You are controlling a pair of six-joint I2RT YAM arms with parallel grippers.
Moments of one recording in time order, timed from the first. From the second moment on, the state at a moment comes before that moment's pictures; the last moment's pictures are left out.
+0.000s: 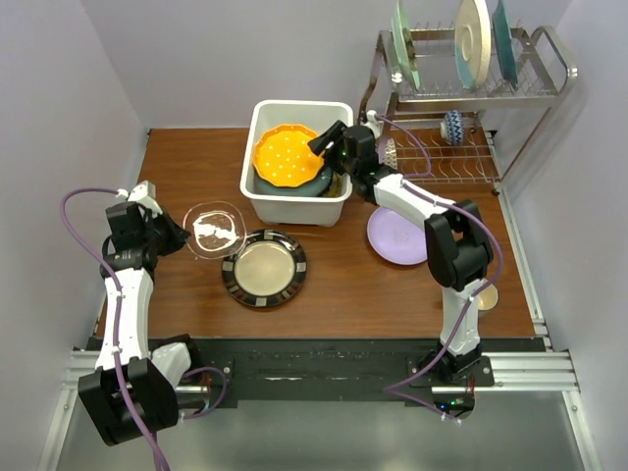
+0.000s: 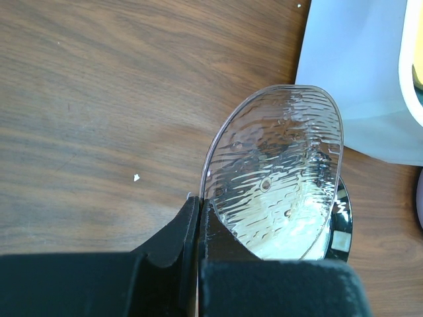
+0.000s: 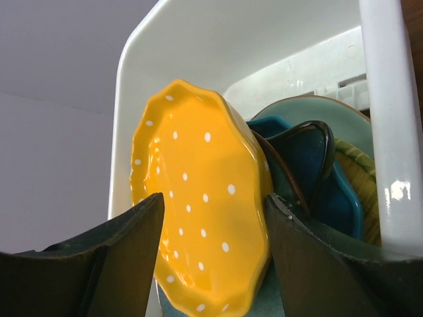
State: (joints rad) left arm 0.31 0.98 0.74 -0.43 0.34 -0.28; right arm 0.49 2.03 1.56 0.16 0.09 0.99
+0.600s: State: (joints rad) left arm 0.31 0.98 0.74 -0.43 0.34 -0.28; right arm 0.50 2.15 1.72 0.17 0.03 1.00
